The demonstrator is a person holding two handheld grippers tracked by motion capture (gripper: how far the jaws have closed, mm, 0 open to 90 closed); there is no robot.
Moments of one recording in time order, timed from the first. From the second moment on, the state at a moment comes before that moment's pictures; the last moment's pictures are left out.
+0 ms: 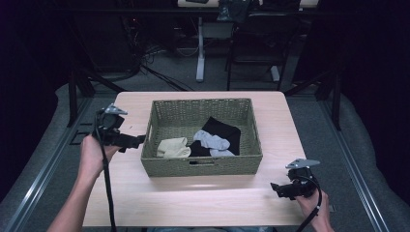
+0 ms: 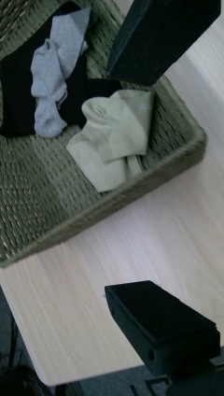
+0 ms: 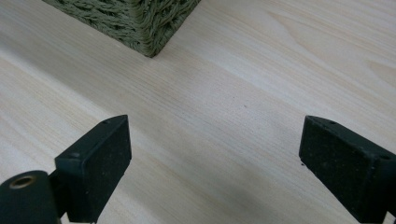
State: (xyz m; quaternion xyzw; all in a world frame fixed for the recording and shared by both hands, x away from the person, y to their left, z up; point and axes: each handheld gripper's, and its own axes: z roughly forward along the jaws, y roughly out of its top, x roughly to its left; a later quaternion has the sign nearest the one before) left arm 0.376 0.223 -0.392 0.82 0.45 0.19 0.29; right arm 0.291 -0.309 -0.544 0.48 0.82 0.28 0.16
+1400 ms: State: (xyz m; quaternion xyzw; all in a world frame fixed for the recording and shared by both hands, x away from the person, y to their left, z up) left arm 0.463 0.105 -0.473 0.91 0.37 0.07 0.16; right arm 0.291 -0.308 -0.544 0.47 0.82 0.28 0.16
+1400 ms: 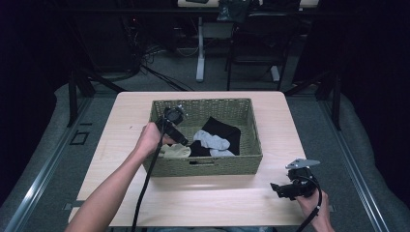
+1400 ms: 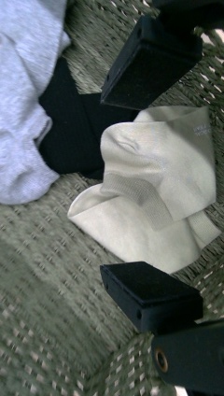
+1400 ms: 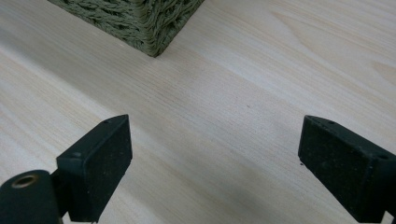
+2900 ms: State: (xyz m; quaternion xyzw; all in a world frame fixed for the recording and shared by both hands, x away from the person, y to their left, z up) left arm 0.449 0.105 -0.430 0.92 0.34 0.07 0.18; right arm 0.290 -0.309 -0.543 0.48 0.82 0.28 0.16
